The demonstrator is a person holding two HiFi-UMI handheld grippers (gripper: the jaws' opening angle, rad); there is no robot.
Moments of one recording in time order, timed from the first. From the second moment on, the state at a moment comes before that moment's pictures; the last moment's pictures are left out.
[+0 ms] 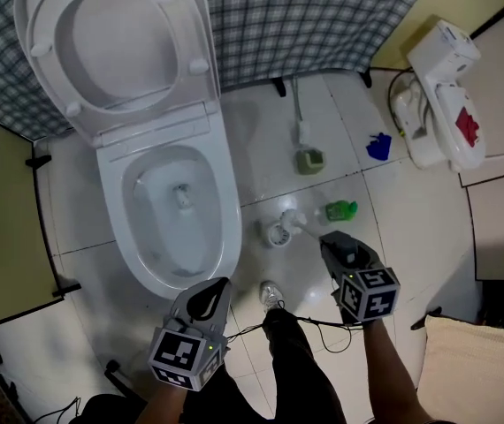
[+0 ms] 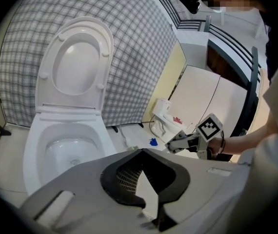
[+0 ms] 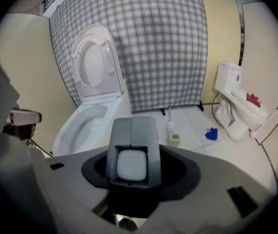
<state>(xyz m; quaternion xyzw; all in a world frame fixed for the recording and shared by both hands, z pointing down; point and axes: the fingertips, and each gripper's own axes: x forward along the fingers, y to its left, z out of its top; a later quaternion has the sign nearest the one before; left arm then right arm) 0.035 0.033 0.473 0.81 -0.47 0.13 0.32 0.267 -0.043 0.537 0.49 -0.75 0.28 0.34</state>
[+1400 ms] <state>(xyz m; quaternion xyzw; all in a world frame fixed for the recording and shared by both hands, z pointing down) -0.127 0.040 0.458 0.74 -0.58 0.10 0.34 -0.043 -0.003 0.505 0.24 -0.88 0.25 0.33</state>
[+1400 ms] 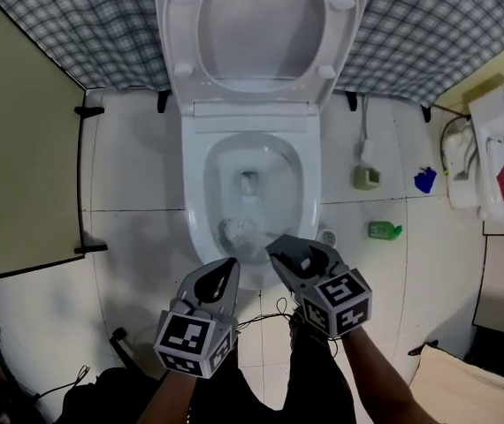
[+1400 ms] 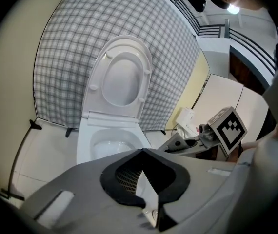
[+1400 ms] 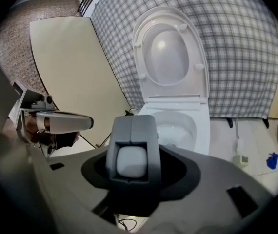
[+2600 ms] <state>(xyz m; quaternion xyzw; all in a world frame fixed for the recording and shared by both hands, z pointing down) -0.140 0.048 0.472 0.73 -0.58 0.10 0.35 -0.072 -0.078 0.620 0.30 -0.83 0.21 0.42</state>
